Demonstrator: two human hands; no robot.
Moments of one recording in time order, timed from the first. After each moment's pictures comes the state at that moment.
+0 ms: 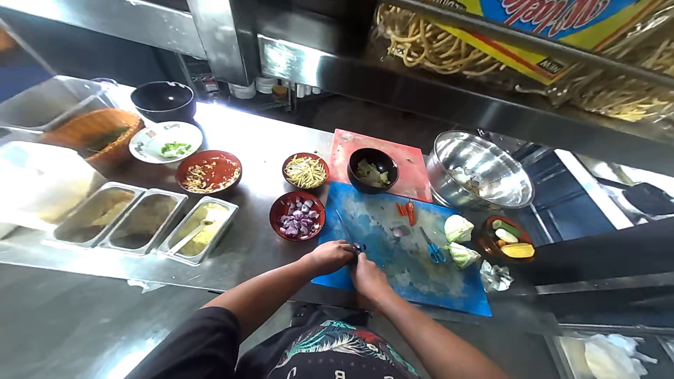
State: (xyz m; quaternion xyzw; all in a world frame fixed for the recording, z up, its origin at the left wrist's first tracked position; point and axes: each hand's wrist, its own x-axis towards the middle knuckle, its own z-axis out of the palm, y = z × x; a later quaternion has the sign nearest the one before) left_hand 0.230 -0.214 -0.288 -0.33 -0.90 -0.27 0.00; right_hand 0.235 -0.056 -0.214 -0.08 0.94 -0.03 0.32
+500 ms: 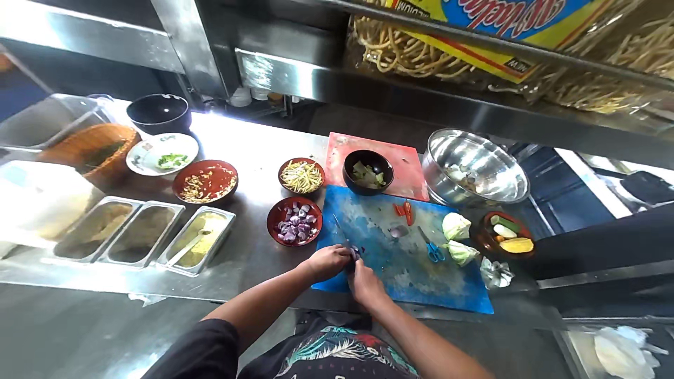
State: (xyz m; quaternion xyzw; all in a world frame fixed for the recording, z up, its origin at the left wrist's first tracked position) left_hand 0.232 -0.214 -0.294 -0.32 -0.91 -0.25 0.00; right_hand 0.242 -0.051 -0.225 -0.07 0.94 -0.09 0.31
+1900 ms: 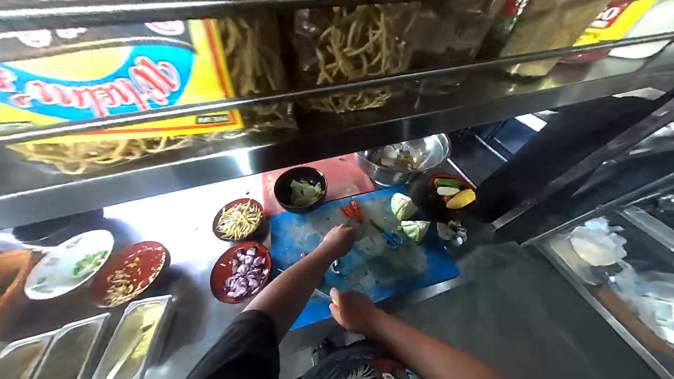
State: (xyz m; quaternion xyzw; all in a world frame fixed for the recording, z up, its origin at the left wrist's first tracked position) left_hand 0.075 -0.061 -0.240 -0.21 -0.93 -0.20 -0.21; right_hand 0.235 0.035 -0.217 -0.20 0.88 -0.21 0.37
